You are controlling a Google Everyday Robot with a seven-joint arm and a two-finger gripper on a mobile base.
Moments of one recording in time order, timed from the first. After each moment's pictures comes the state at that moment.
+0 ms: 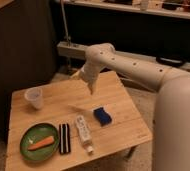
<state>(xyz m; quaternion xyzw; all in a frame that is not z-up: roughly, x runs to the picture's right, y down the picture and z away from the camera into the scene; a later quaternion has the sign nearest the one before) -0.032 -0.010 0.781 -0.13 -0.28 -0.42 0.85</state>
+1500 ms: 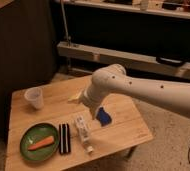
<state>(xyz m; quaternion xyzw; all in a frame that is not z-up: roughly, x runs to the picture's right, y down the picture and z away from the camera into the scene) -0.114 0.068 0.685 -0.11 -0.37 -0.48 0.78</state>
